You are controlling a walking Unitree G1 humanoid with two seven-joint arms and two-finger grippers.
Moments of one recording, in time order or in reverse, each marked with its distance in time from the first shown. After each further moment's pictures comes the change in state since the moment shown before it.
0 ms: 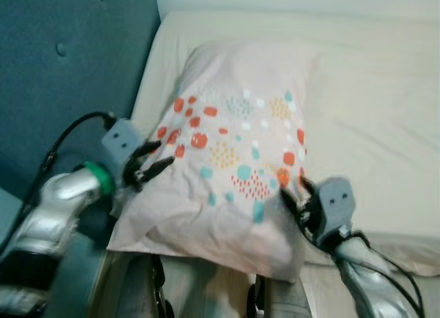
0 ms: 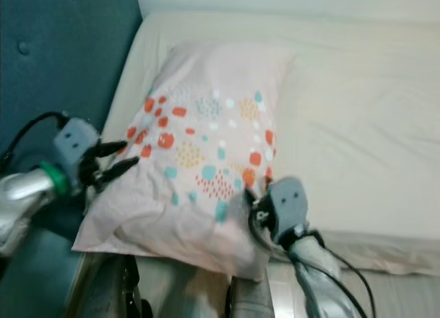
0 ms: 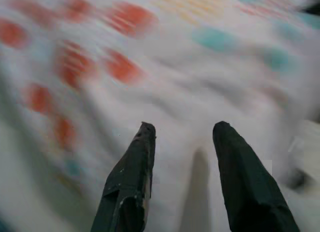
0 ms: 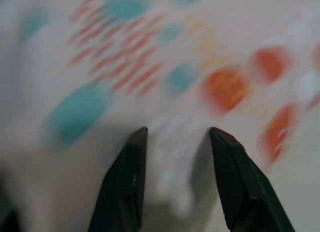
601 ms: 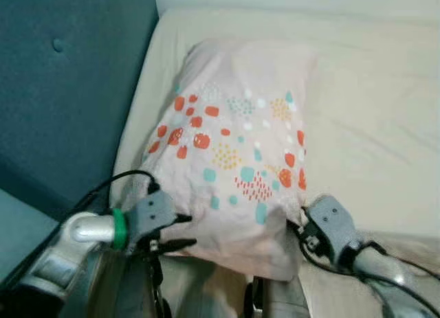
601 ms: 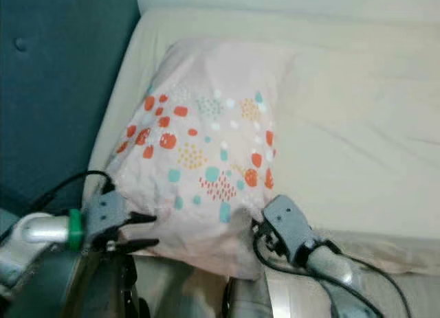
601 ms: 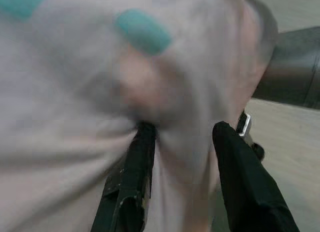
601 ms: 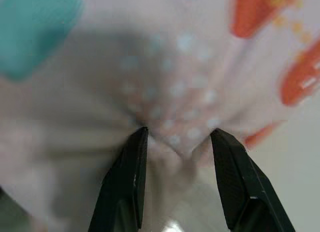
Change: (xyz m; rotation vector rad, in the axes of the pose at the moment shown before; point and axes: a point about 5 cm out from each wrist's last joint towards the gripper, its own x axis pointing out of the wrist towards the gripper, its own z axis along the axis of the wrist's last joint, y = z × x) left arm 0.069 -0.060 -0.025 0.080 0.067 -0.206; right arm 0.018 -0.012 -0.027 0.003 0.257 0.006
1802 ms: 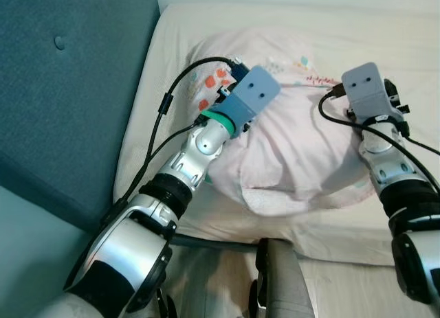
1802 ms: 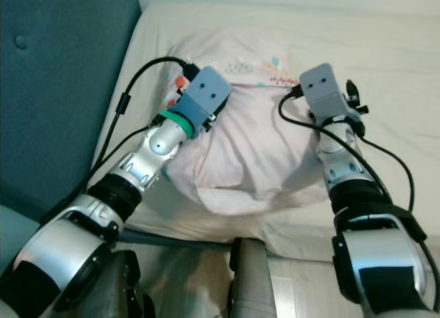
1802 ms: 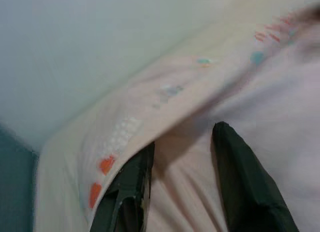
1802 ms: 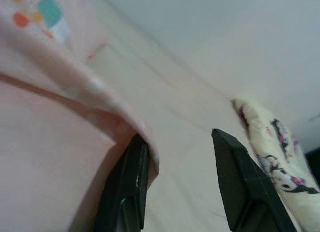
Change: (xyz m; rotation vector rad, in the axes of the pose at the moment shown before) left arm 0.083 0.099 0.141 0.202 -0.310 0.738; right arm 0.042 -0.154 0.127 -0.235 -0.182 -0.911
